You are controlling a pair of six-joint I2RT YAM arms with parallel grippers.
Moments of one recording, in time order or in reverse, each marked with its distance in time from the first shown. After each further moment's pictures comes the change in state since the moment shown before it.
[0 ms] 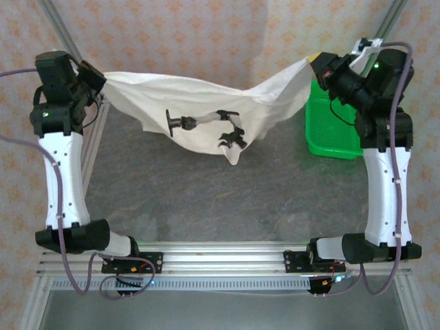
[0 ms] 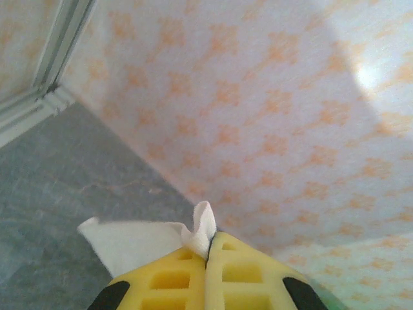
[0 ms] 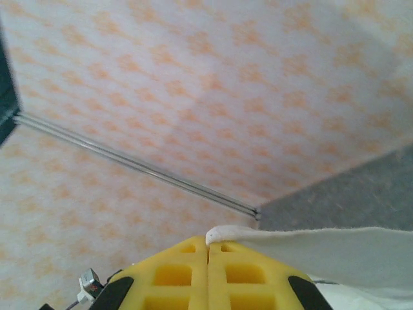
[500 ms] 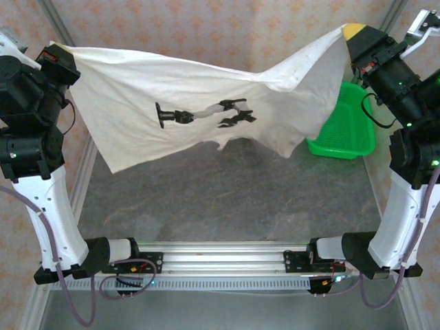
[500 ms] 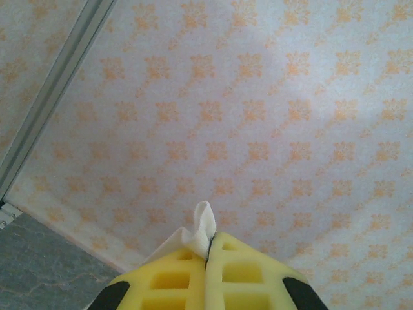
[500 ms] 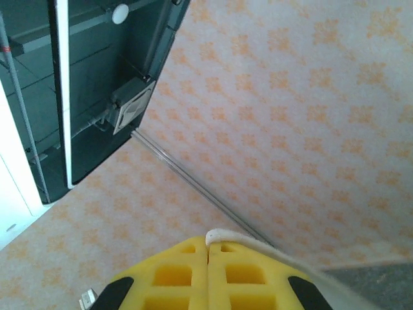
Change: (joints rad) left arm 0.000 -0.121 0.214 0.013 -0.022 0.059; right arm -0.002 0.019 0.440 -0.103 0.016 -0.003
